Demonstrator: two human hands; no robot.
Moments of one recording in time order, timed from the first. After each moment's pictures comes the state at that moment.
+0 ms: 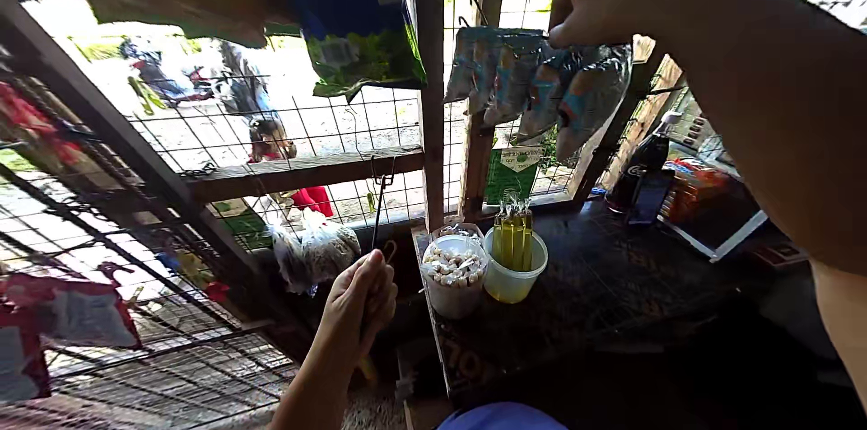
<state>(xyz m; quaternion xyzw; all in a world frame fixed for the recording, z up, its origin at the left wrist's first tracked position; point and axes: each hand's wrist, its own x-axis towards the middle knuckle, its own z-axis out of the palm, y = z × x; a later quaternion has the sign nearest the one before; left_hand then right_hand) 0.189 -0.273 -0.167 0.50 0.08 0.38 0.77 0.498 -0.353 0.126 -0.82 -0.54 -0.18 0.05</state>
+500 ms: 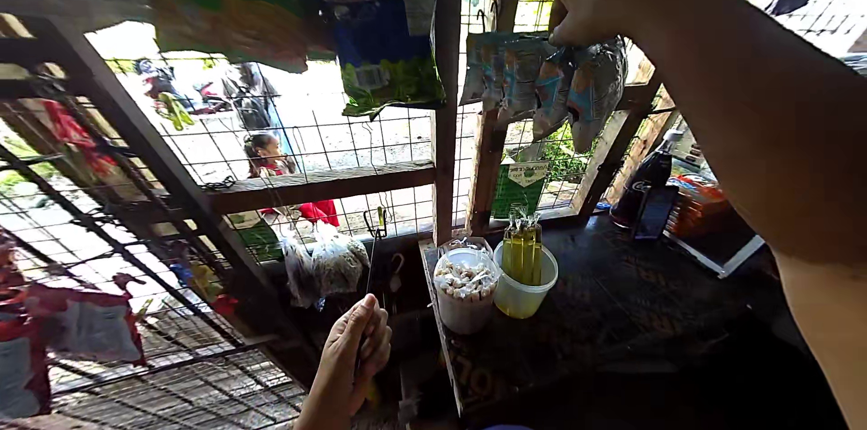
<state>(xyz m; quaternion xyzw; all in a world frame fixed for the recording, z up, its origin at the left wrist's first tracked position) 0.155 -0.269 -0.209 0.44 0.11 0.39 0.80 0.489 -0.325 0.149 -0.84 -0.49 -0.21 0.03</state>
